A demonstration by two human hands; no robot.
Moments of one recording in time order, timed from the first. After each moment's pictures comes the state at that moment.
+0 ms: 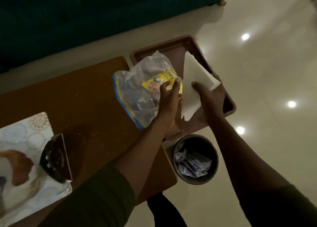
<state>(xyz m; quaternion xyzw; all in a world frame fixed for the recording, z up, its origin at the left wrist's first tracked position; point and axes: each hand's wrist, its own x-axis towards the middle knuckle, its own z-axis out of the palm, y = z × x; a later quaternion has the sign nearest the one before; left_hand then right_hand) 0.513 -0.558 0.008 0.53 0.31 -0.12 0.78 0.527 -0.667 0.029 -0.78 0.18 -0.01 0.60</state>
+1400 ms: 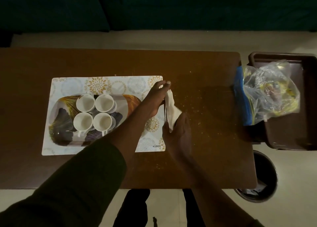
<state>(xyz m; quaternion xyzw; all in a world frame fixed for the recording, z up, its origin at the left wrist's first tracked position) 0.326 -0.188 -0.033 0.54 0.40 -0.08 0.73 0.263 -0.326 -0.026 -0.92 -0.13 0.12 0.36</state>
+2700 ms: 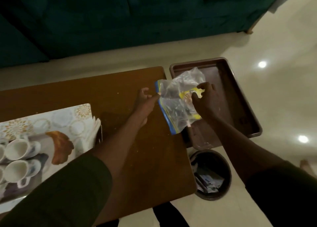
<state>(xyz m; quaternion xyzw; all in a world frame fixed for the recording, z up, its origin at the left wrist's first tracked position) 0.477 -0.366 -0.004 0.64 0.39 -0.08 0.66 0.541 -0.555 0.012 -0.95 -0.02 0.03 0.32</state>
